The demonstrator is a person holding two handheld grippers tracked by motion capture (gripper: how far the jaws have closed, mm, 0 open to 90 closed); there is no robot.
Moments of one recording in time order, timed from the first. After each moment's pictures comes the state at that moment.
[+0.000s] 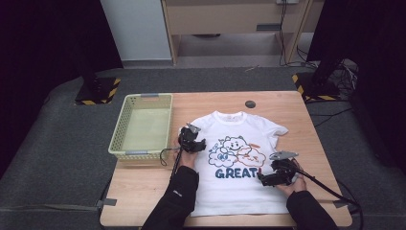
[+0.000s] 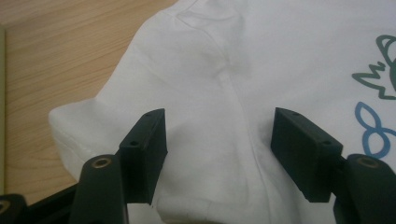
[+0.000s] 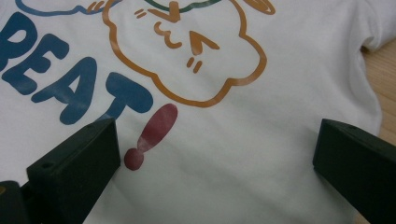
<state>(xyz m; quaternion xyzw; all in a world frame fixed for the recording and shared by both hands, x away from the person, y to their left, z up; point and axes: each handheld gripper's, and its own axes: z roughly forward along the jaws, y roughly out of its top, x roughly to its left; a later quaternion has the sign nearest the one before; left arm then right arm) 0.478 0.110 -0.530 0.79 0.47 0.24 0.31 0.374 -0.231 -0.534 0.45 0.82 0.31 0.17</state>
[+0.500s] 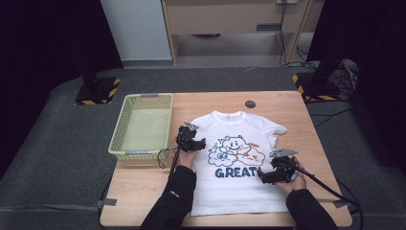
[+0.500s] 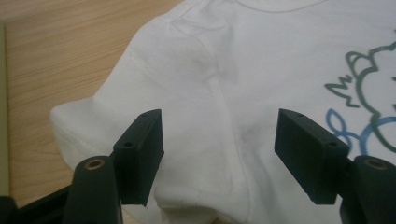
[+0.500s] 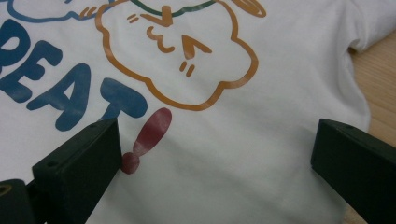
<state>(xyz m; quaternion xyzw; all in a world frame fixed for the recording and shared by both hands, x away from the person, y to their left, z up) 0.474 0.114 -0.516 0.78 0.49 0.21 0.33 0.380 -0.230 -0.530 0.46 0.82 0.30 0.17</state>
